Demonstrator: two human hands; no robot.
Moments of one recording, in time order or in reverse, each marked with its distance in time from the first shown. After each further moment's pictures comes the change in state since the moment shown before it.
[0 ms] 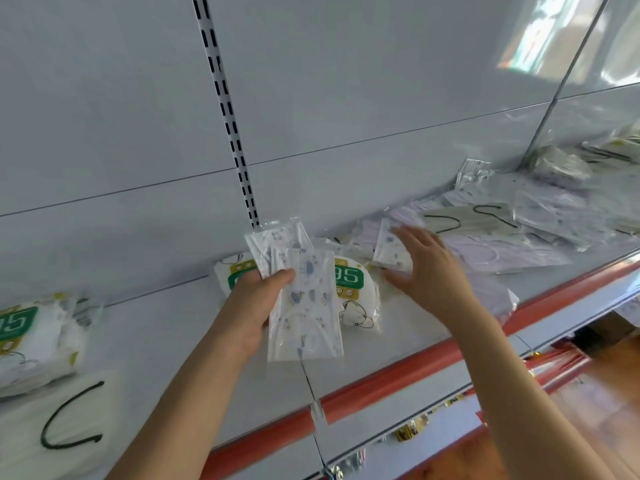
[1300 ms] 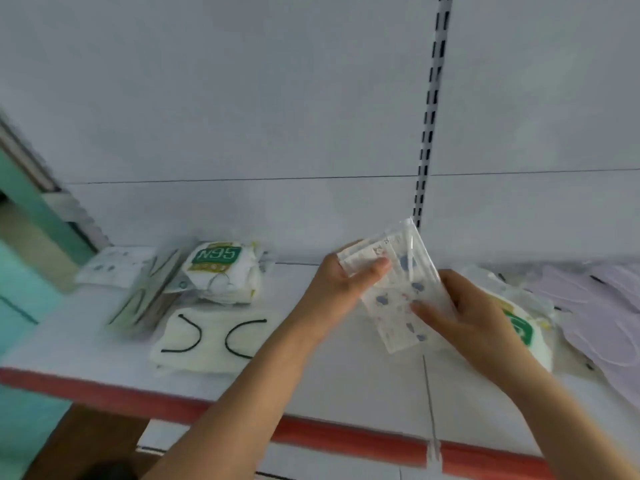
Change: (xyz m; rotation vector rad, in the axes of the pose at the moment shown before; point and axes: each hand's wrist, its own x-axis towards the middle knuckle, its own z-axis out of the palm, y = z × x) left_hand -0.019 0.004 -0.069 0.017 0.091 0.460; right_hand -0.003 -0.124 0.034 0.780 -0.350 -0.252
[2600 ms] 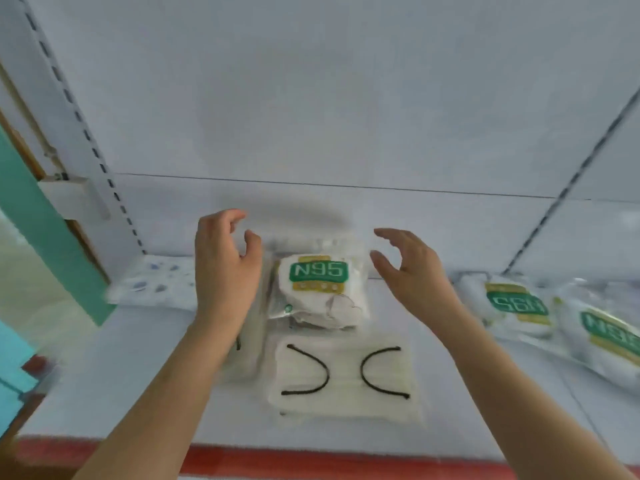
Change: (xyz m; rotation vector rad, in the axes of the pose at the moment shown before) left_hand -0.005 -0.021 -0.350 0.736 0.746 0.338; right_hand 0.120 -0.132 0.251 -0.436 0.127 -0.081
